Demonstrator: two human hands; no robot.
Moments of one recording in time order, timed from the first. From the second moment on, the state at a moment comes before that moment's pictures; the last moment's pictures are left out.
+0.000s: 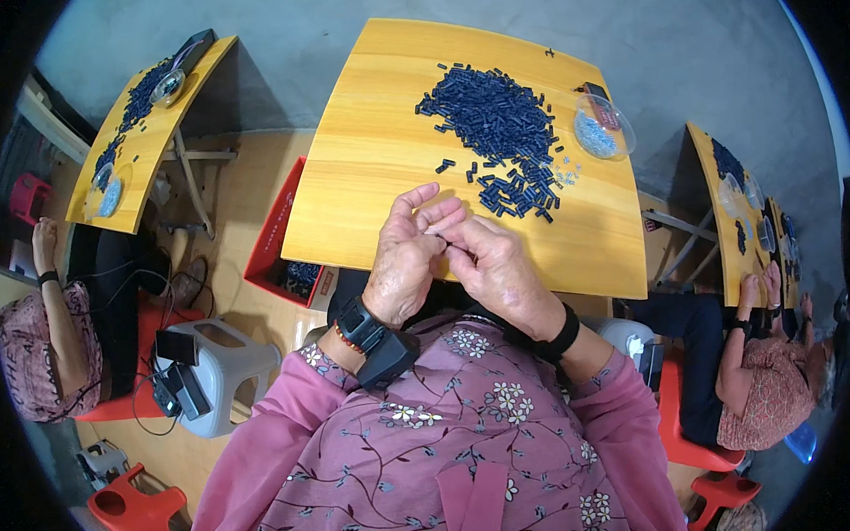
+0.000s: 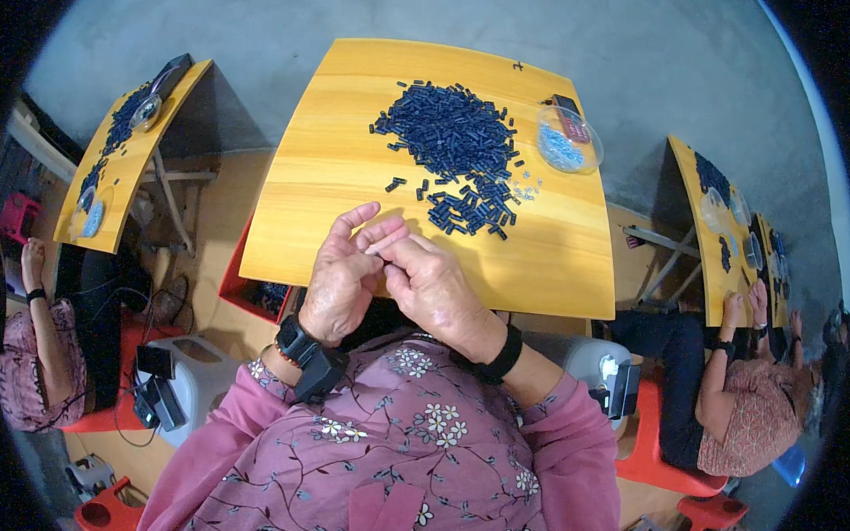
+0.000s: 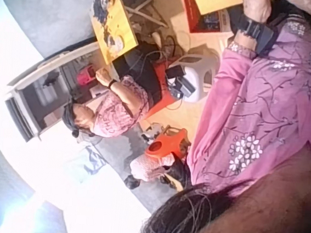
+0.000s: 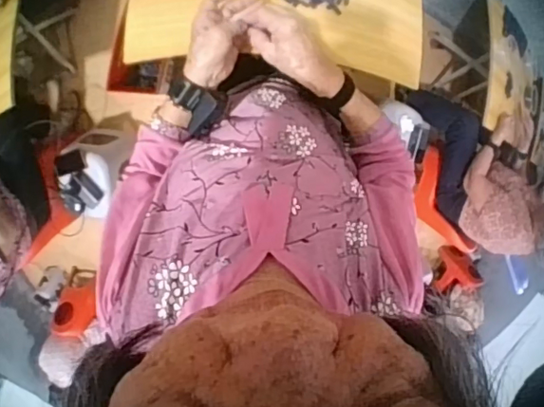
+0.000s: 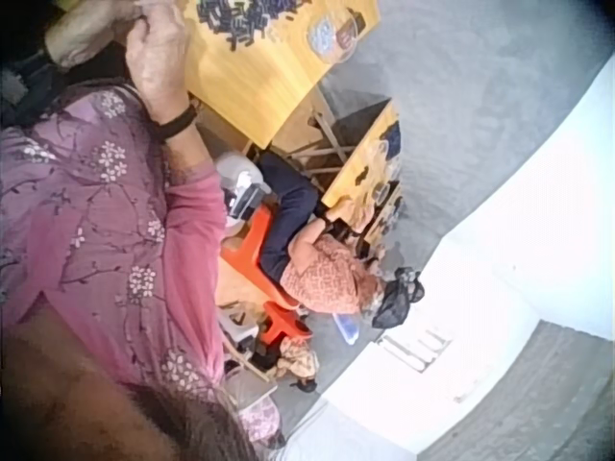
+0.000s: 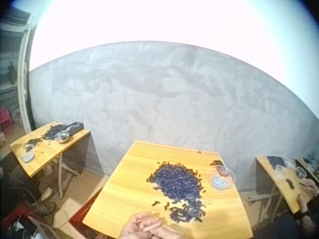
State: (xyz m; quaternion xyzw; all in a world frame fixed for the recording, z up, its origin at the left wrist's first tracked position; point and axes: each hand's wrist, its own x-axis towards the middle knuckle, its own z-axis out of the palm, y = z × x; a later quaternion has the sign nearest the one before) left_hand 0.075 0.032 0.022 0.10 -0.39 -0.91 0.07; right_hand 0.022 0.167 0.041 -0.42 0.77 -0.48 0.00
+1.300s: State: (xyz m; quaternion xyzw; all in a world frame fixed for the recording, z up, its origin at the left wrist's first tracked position) left_hand 0.076 0.021 0.002 0.07 -0.22 -0.97 0.06; right_hand 0.011 0.184 0.047 -0.27 0.64 -0.69 0.20
